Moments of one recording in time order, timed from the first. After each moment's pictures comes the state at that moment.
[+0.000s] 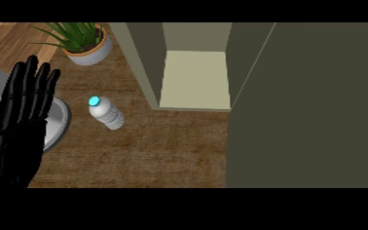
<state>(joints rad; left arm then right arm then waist) -0.01 0.09 0.01 -2.10 -0.01 -0.02 0.06 0.00 -0.07 0.03 -2.10 0.04 -0.01 -0.04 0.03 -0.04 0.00</state>
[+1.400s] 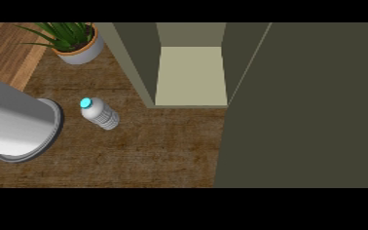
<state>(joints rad) 0.04 0.10 0.26 -2.41 0.18 0.19 0.52 0.24 -0.03 0.45 -2.48 0.02 0.01 0.29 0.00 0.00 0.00</state>
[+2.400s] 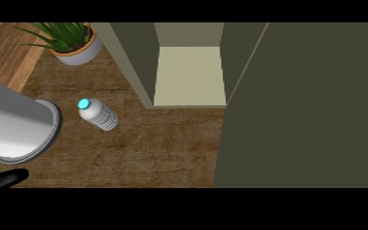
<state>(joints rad) 0.04 0.12 0.31 -2.30 0.20 0.13 0.50 0.23 -0.09 0.61 -2.49 0.09 -0.13 0.30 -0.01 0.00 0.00</state>
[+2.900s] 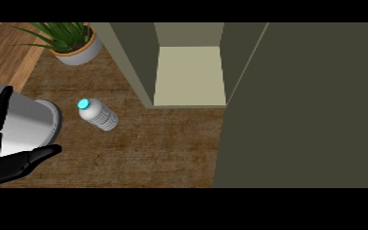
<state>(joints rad) 0.03 0.10 0.28 -2.10 0.15 0.08 0.34 0.20 -0.13 0.62 -2.49 0.10 -0.18 0.30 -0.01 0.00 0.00</state>
